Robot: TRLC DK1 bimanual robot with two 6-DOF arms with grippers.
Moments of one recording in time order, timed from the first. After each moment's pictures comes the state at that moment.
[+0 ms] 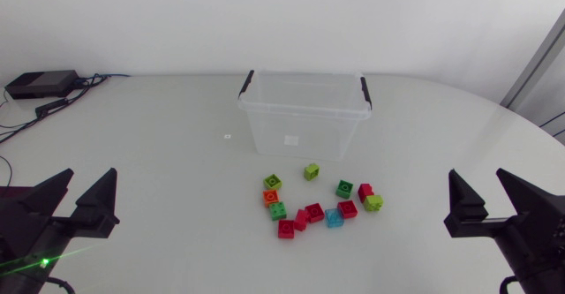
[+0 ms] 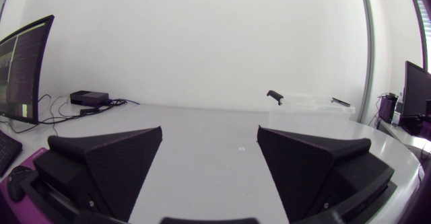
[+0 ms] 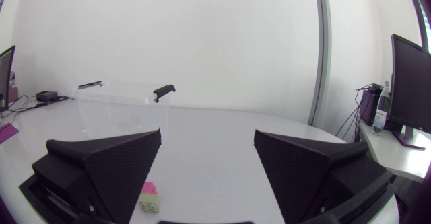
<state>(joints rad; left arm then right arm) 0.00 0.06 0.04 -0.02 0.04 -0.07 -0.02 0.06 0.03 -0.03 0.00 -0.03</state>
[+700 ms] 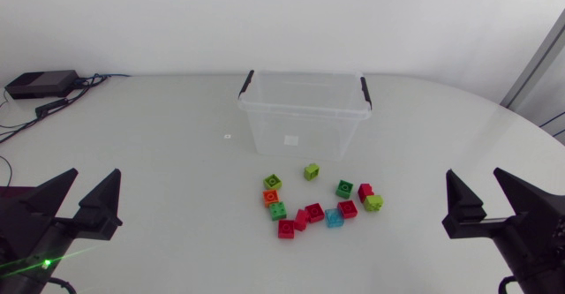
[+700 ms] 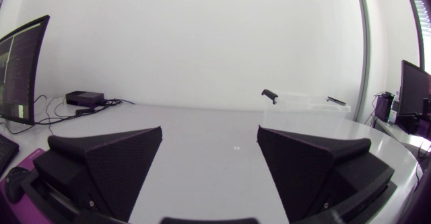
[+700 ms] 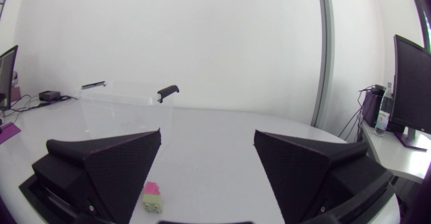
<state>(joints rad) -0.03 0.06 0.04 -0.03 0.04 -0.07 0.00 0.06 0.03 -0.03 0.00 -0.03</state>
